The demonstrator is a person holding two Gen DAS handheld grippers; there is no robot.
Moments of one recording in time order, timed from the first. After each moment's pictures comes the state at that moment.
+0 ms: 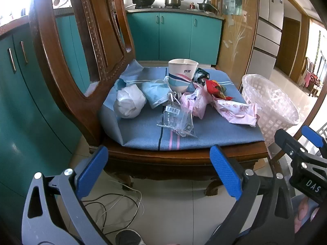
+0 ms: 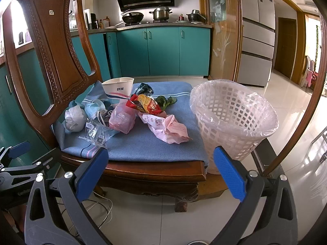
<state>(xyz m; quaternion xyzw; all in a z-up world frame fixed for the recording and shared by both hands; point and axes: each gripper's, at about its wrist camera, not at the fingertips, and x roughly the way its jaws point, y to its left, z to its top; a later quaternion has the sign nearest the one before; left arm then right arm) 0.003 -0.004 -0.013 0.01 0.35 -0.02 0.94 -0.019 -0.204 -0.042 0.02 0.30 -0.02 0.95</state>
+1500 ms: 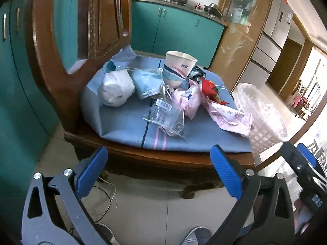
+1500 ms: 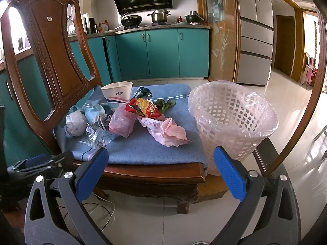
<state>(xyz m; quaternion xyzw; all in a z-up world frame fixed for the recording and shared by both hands) 0.029 0.003 -0.036 -0.09 0.38 -0.06 0.92 -0.018 -0.211 -0.038 0.04 0.30 -0.01 0.95</state>
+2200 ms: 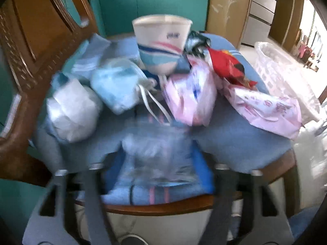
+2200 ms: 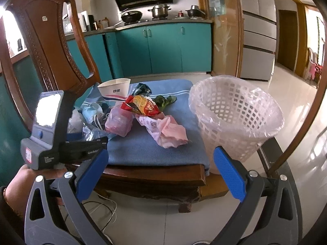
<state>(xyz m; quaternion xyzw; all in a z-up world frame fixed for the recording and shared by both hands) 0.145 -0.042 -0.081 0.04 0.47 -0.08 0.88 0.005 -0.223 -0.043 0.04 0.31 0.01 0.95</state>
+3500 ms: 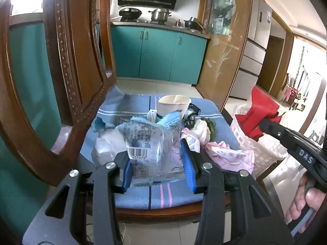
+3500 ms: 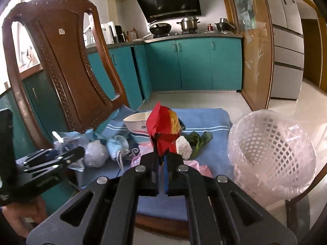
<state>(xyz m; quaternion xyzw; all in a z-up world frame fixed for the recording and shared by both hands) 0.093 0.013 0.001 -0.04 0.30 -0.10 0.95 0.060 -0.204 -0.018 0.05 0.26 0.11 0.96</state>
